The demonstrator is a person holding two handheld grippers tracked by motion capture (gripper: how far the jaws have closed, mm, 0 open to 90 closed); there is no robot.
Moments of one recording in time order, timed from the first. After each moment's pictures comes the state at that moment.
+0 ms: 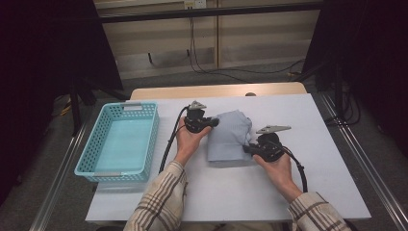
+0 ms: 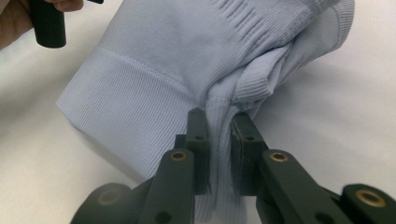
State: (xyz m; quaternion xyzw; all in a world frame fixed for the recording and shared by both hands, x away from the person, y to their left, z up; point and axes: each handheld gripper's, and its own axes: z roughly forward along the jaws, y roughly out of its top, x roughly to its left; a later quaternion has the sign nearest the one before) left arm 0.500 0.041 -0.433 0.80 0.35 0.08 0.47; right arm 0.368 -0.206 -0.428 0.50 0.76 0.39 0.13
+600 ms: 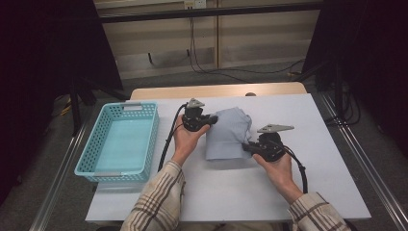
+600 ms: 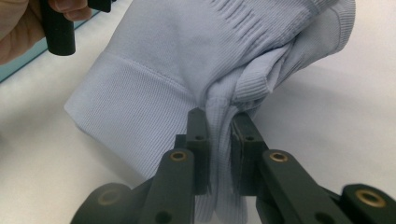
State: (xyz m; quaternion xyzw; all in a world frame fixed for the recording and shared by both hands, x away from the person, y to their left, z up) left arm 0.495 0.049 -0.415 0.81 0.33 0.10 0.47; right arm 0.362 -0.204 -0.415 0.49 0.75 0.42 0.13
